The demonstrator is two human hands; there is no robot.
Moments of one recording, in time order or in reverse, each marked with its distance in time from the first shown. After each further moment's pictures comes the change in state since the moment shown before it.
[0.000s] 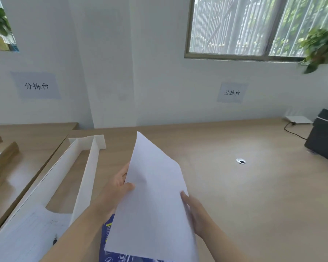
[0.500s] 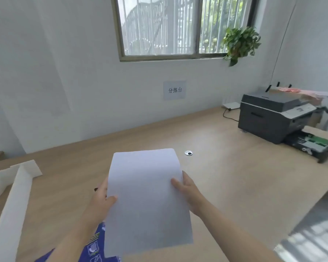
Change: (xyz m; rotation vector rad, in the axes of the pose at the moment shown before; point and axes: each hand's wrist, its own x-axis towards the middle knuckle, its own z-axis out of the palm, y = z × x) left_hand 0.080 -0.041 0.124 0.211 0.021 -0.010; right_hand -0.076 -0.096 -0.120 -0.179 0.217 -0.377
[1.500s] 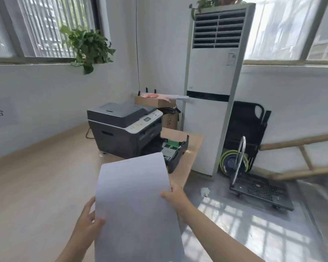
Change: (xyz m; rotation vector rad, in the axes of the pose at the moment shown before) left_hand 0.195 0.055 0.663 -0.016 -0.484 -0.034; right_hand -0.071 -0.133 -0.625 -0.204 0.724 0.020
